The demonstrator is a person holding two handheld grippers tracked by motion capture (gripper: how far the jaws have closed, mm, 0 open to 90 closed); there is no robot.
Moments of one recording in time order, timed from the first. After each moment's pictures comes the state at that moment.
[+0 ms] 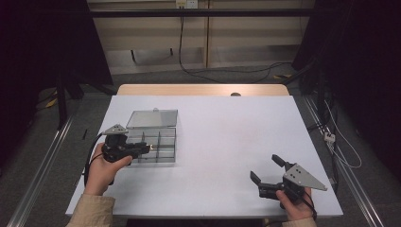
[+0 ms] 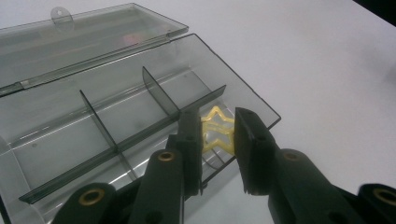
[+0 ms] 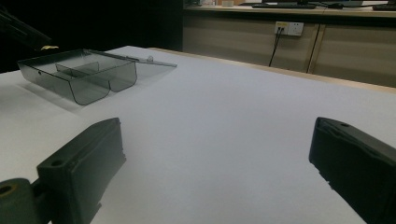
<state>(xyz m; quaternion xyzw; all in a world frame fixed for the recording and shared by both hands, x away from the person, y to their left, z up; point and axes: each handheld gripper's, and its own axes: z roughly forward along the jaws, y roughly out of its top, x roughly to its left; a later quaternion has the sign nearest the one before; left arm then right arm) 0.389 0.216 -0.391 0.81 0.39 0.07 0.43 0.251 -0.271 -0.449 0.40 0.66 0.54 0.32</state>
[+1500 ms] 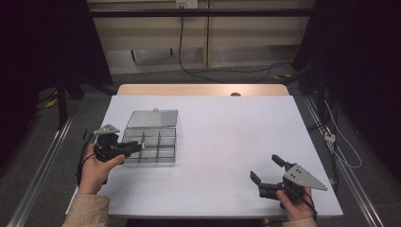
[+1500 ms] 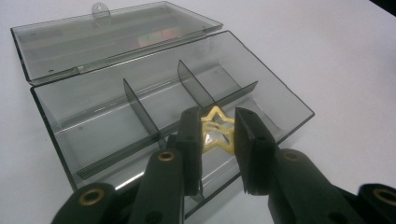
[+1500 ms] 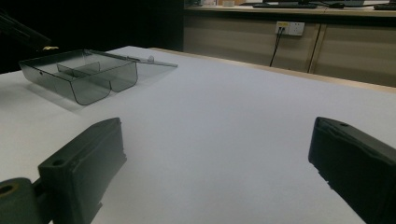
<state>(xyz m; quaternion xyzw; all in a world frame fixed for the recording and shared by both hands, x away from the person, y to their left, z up) 0.394 0.238 -0.397 0.80 0.42 0.08 0.43 0.251 -0.272 -0.448 0.40 0.66 0.55 0.32</state>
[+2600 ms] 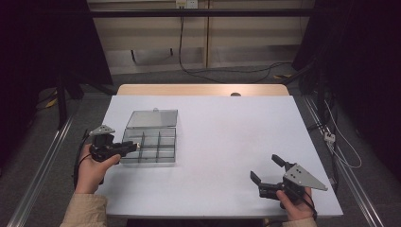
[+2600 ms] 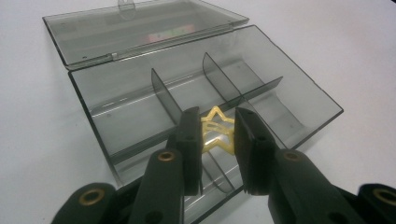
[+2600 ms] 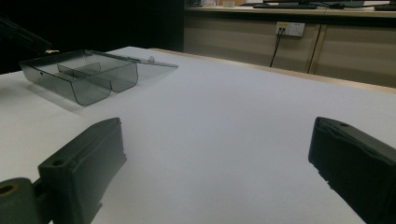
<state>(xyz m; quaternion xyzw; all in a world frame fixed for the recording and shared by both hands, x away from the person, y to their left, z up) 0.398 0.253 -0.404 0.79 0.44 0.10 0.42 0.251 -0.272 -0.448 0.40 0.66 0.55 0.32</state>
